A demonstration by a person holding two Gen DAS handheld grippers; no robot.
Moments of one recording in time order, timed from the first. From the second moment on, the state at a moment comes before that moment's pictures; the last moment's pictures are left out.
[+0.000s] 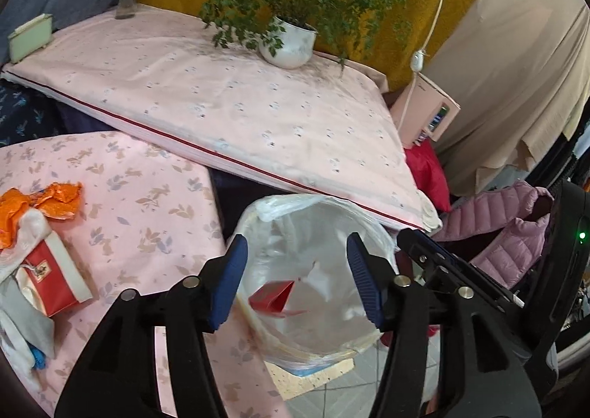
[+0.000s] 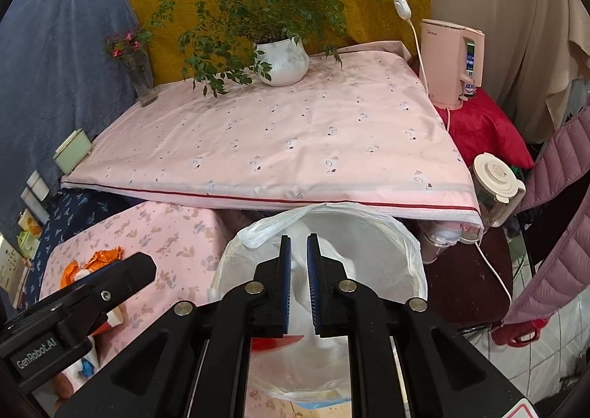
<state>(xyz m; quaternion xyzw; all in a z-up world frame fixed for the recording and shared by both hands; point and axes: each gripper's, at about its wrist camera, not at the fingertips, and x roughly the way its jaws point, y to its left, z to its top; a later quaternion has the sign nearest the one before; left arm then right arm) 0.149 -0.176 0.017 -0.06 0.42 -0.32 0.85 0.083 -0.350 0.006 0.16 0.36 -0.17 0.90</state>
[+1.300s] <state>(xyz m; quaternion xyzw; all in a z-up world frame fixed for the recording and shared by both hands) 0.142 0.072 -0.032 -0.07 0.45 -0.05 0.89 0.121 -0.133 -0.005 0.06 0.40 -0.01 0.91</state>
